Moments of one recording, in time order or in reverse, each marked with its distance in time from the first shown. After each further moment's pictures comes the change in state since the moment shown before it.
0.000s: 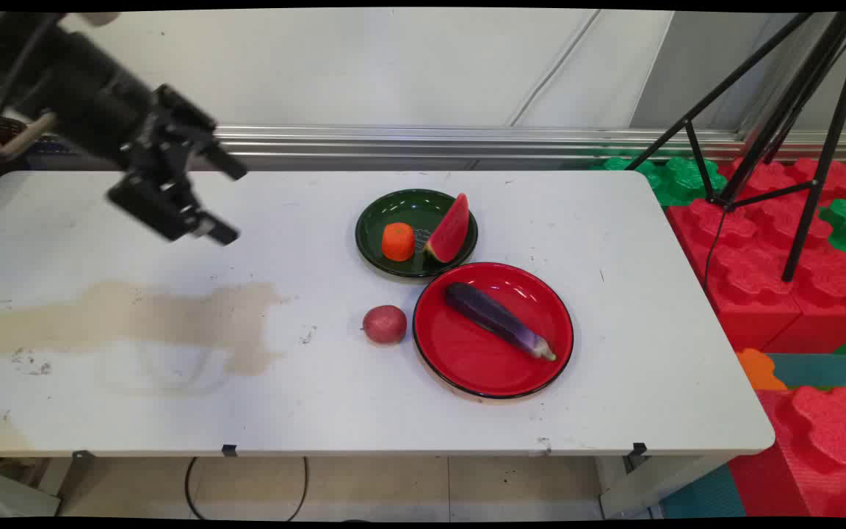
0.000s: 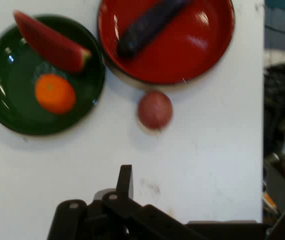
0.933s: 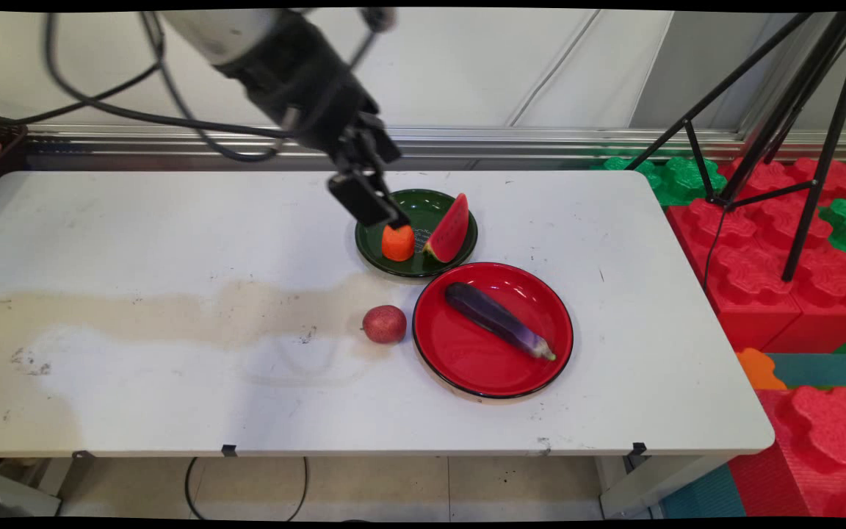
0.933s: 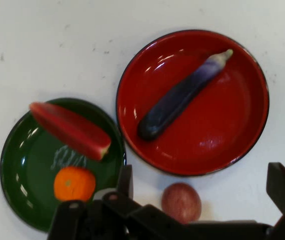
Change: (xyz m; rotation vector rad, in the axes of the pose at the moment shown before) arm 0.143 0.012 0.089 0.066 -0.030 0.072
